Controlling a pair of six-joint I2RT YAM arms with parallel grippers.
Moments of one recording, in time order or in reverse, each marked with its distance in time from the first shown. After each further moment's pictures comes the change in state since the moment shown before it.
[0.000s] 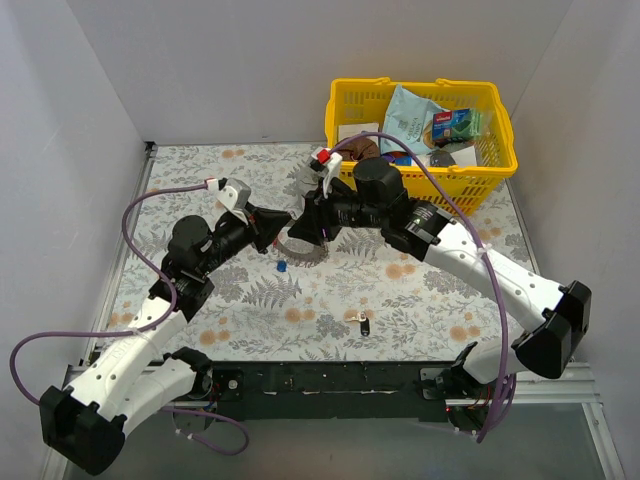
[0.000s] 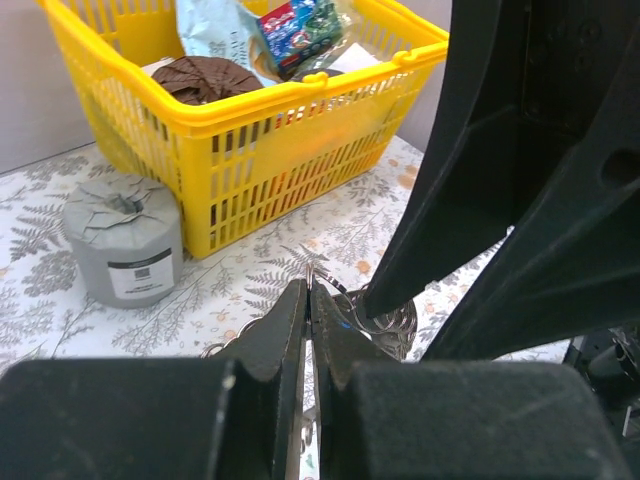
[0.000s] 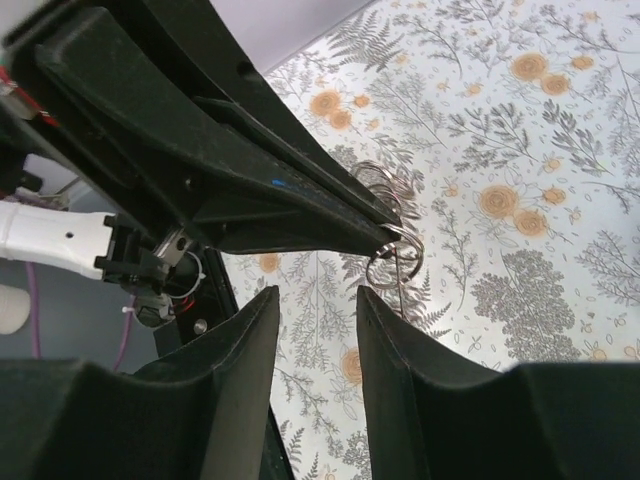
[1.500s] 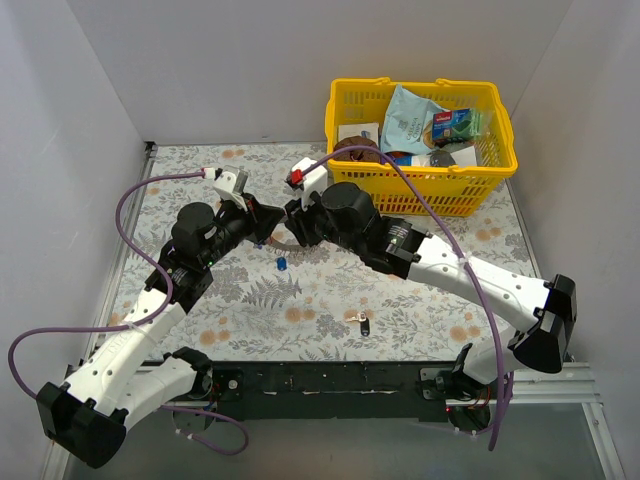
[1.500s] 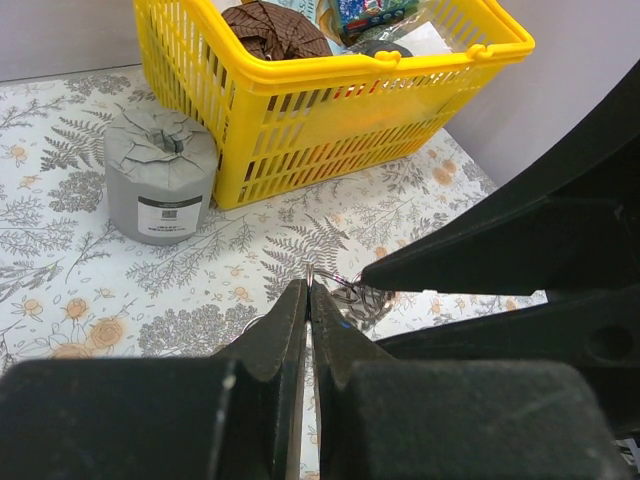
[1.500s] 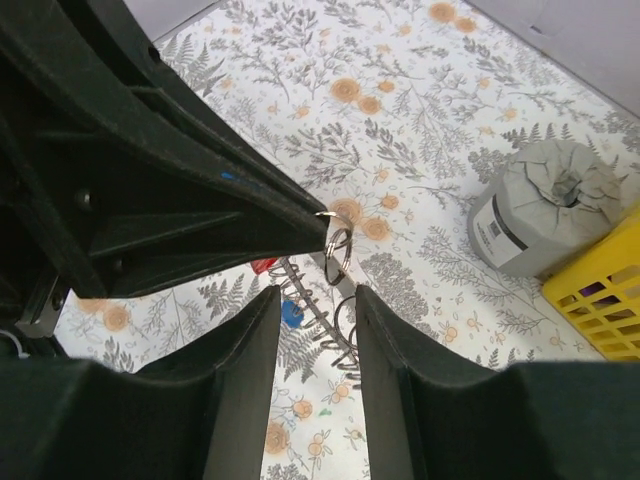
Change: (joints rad) left arm -0.010 0.050 0.138 -0.254 -0.175 -0.095; right arm 0.198 0.058 0.021 0.006 0.593 -0.145
